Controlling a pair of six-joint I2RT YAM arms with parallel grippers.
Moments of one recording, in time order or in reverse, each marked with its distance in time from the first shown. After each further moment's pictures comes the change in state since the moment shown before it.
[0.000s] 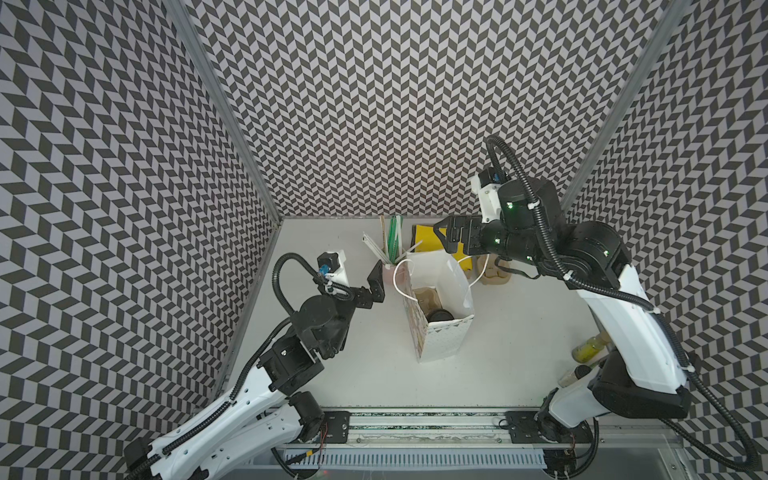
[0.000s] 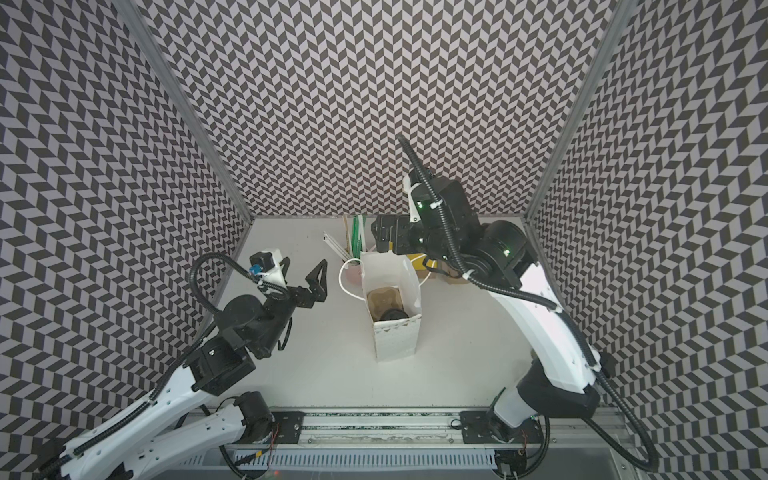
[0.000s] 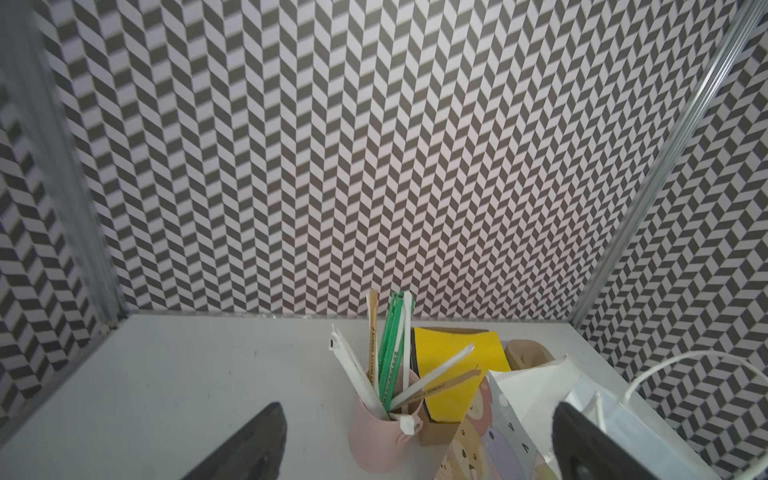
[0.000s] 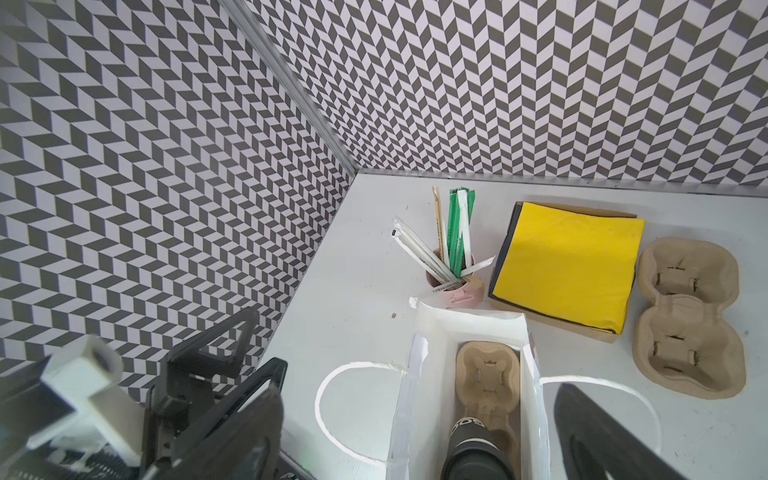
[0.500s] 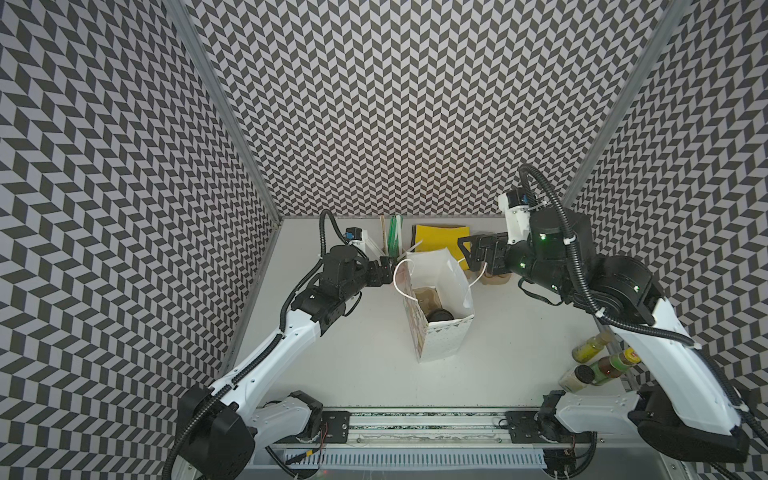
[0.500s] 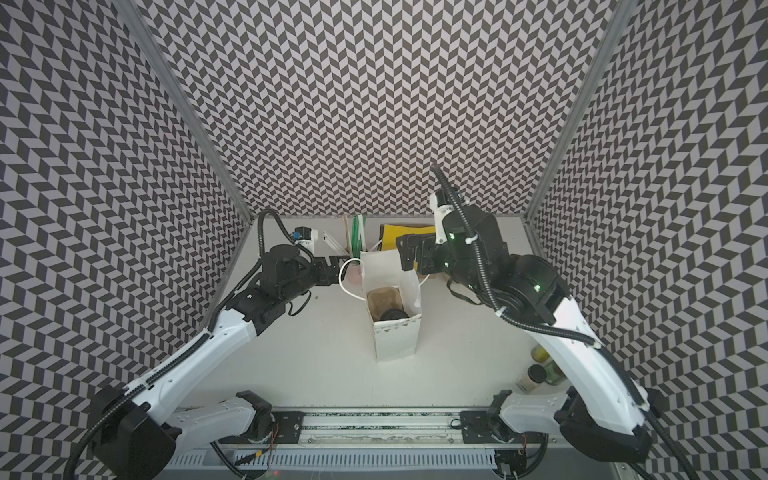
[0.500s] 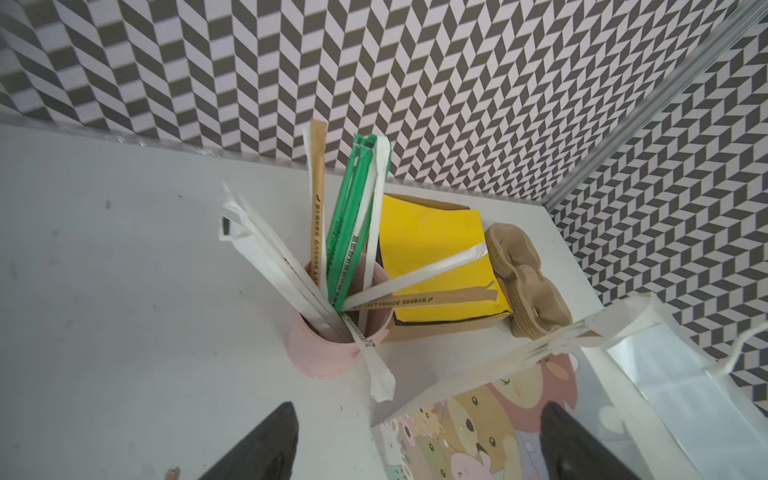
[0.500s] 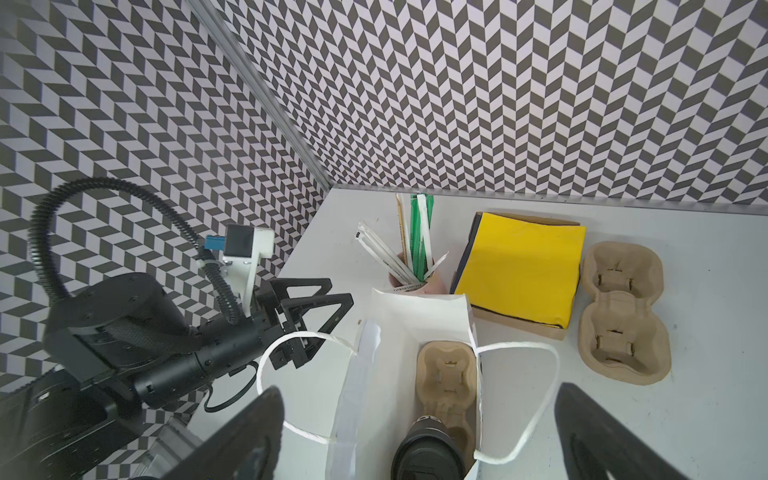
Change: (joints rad) left arm 0.294 0.389 0.119 -0.114 0.589 -0.193; right arm -0.008 -0.291 -0.408 0.175 0.080 -0.066
